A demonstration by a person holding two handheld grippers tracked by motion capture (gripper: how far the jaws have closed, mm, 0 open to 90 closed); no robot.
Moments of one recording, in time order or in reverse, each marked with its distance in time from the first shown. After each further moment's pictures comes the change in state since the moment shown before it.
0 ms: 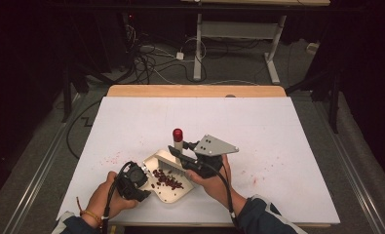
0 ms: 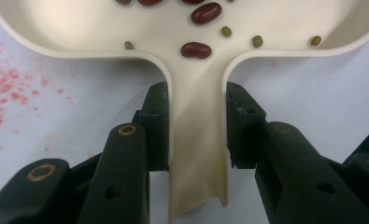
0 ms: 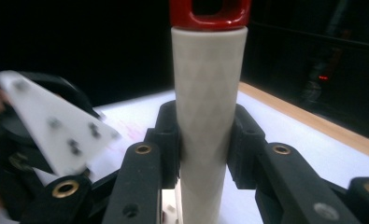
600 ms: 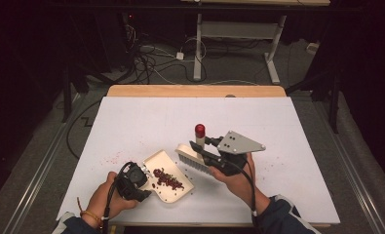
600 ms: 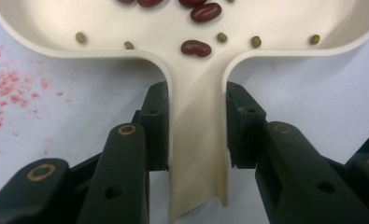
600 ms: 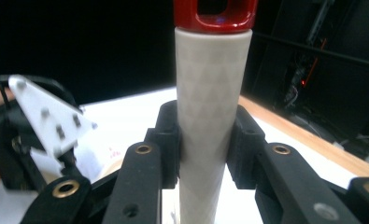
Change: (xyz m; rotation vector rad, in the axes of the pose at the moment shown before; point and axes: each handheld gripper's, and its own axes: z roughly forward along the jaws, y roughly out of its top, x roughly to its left) left arm -0.001 -0.001 0.000 -0.010 0.008 0.011; right arm -0.024 0.011 -0.050 0.038 -0.075 -0.091
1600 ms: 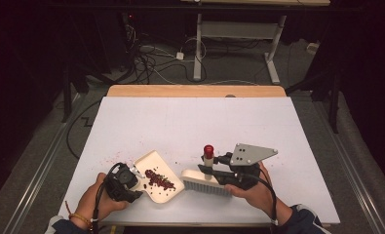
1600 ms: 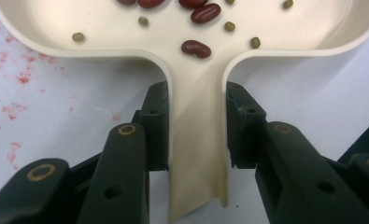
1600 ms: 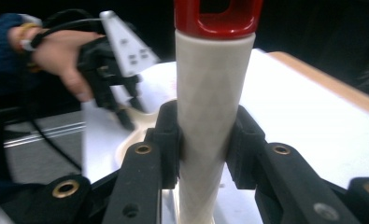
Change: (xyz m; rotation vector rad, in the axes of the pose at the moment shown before) left arm 0.012 -0.022 -0.007 -0.008 0.006 -0.021; right arm -0.001 -0.013 -0.031 0.107 0.236 -0.002
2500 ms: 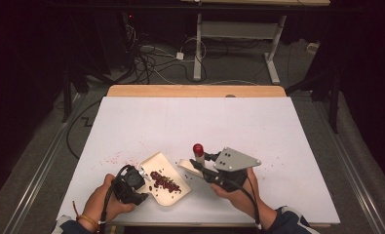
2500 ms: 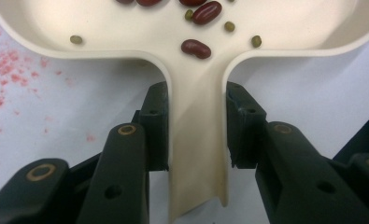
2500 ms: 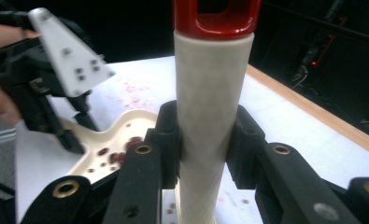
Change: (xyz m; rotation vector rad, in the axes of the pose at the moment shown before) left arm -0.017 0.013 0.005 0.020 0.014 0.022; right arm 0.026 0.002 0.029 0.006 -0.211 -0.048
